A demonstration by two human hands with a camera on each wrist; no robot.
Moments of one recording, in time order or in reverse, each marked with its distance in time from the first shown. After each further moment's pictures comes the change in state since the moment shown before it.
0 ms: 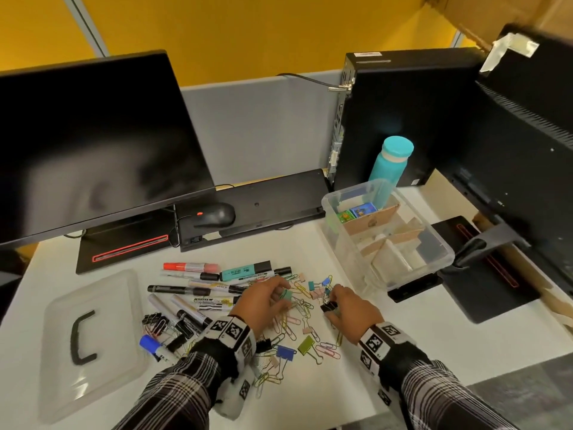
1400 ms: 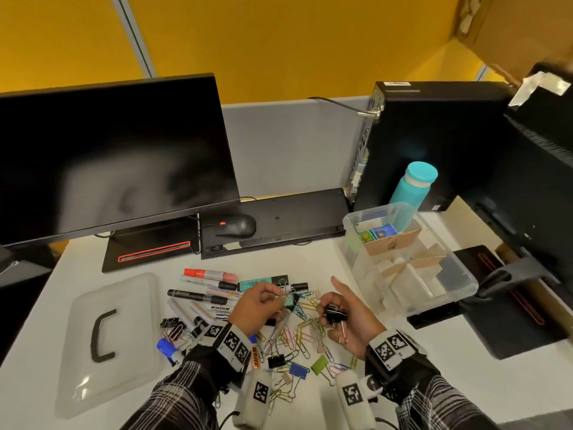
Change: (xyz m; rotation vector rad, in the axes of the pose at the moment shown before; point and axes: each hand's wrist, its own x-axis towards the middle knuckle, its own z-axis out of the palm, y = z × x) left_hand -0.003 -0.023 -0.025 -0.747 0.115 -0.244; right_hand 0.004 -0.056 -0.031 1.690 -0.354 0.212
